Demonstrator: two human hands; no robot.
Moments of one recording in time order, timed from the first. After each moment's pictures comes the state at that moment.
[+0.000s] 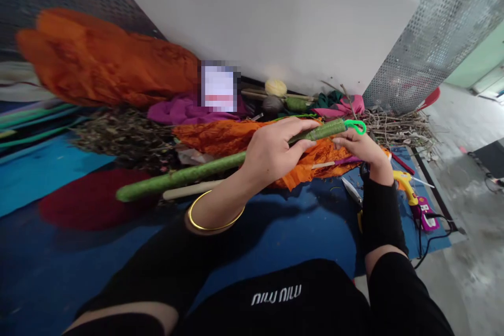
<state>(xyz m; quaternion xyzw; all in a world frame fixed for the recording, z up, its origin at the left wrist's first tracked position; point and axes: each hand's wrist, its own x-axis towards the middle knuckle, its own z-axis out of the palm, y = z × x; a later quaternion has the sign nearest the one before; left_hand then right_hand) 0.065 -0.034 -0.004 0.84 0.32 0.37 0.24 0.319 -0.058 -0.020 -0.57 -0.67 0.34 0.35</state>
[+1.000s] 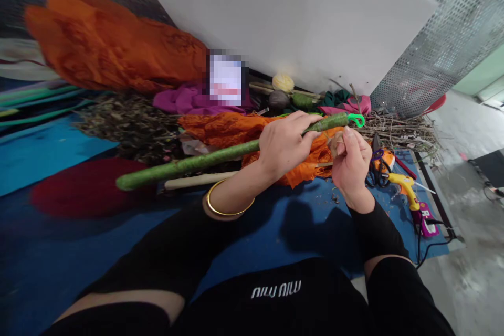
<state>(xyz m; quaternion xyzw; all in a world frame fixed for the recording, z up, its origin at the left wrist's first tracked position) 0.080 -0.024 -0.015 0.84 0.41 0.32 0.14 0.213 -0.083 -0.018 -0.46 -0.49 0.23 0.70</state>
